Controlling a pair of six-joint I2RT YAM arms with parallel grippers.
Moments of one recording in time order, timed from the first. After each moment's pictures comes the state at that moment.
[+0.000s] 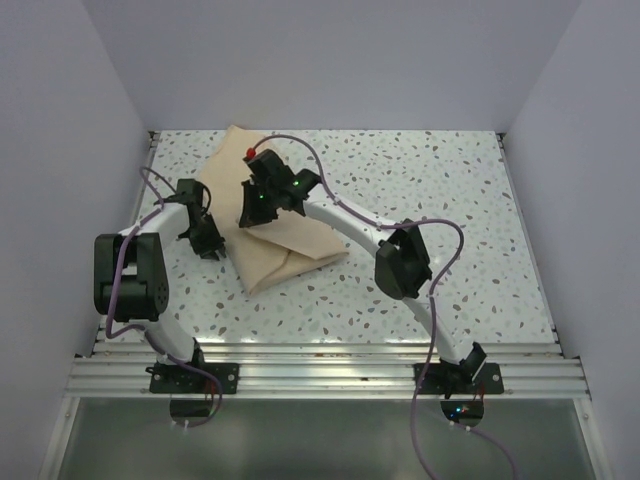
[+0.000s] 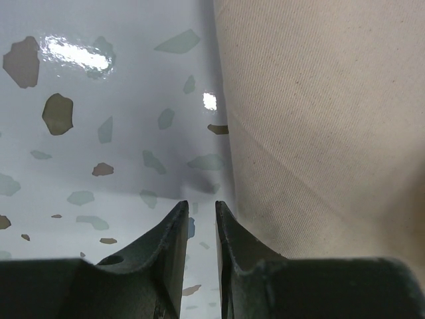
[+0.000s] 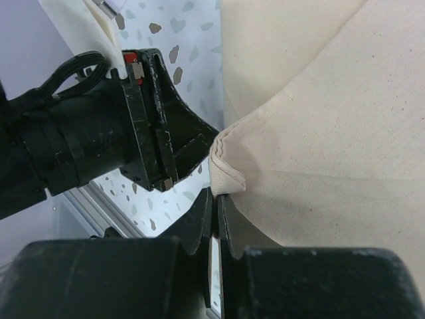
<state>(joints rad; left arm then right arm) 0.04 1.71 1.05 -0.64 0.09 -0.44 0.87 2.40 2.33 -0.69 -0.21 0.68</state>
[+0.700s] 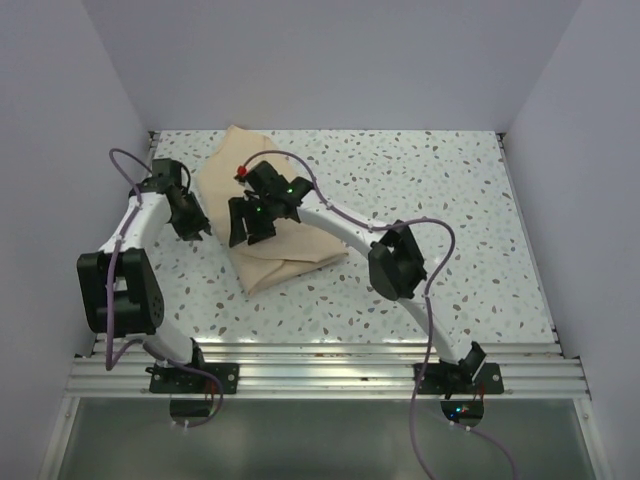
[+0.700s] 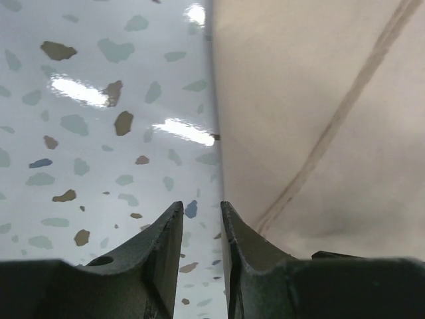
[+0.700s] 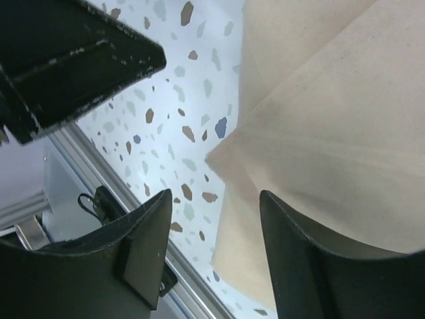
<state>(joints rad) 0.11 1.62 1.19 -0.77 0.05 -0.43 0.89 2.48 2.34 -0.72 -0.35 0.63</state>
